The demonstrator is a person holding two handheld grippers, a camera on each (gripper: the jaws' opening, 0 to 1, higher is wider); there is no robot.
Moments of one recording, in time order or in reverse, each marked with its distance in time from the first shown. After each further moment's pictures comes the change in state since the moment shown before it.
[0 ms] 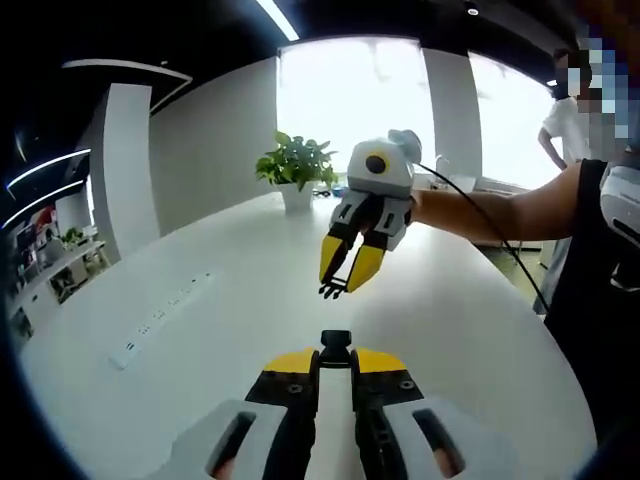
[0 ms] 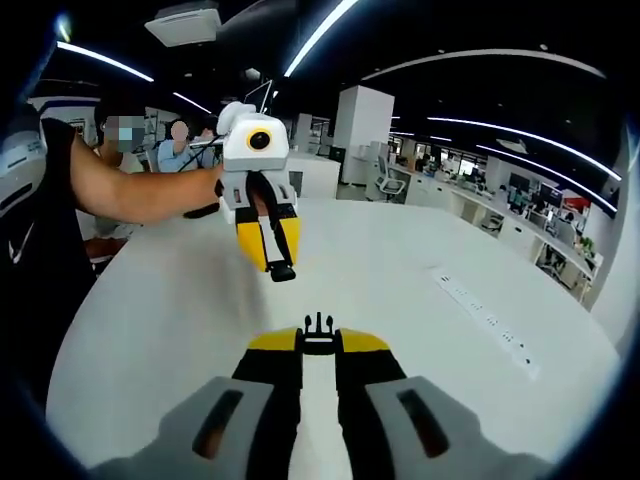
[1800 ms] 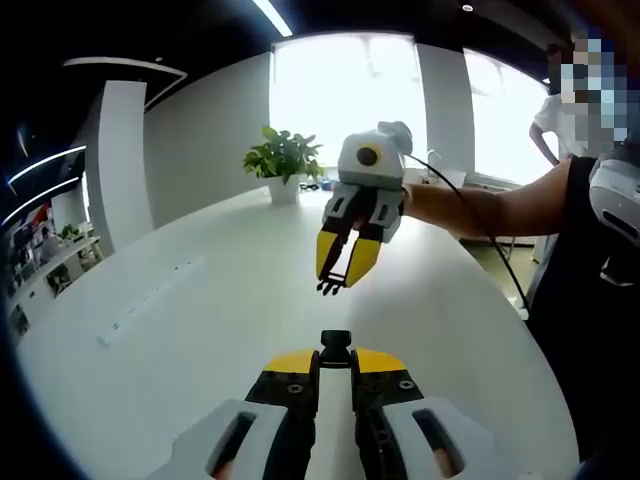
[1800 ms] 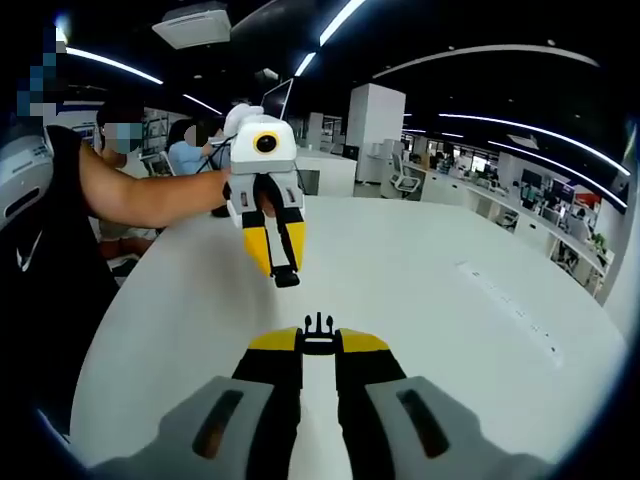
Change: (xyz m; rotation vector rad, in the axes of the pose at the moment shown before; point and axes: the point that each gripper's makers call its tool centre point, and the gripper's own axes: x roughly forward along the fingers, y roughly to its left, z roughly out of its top) left arm -0.011 -0.047 -0.018 -0.002 0.025 -0.022; right arm -0.002 0.052 0.000 0.019 0.004 0.065
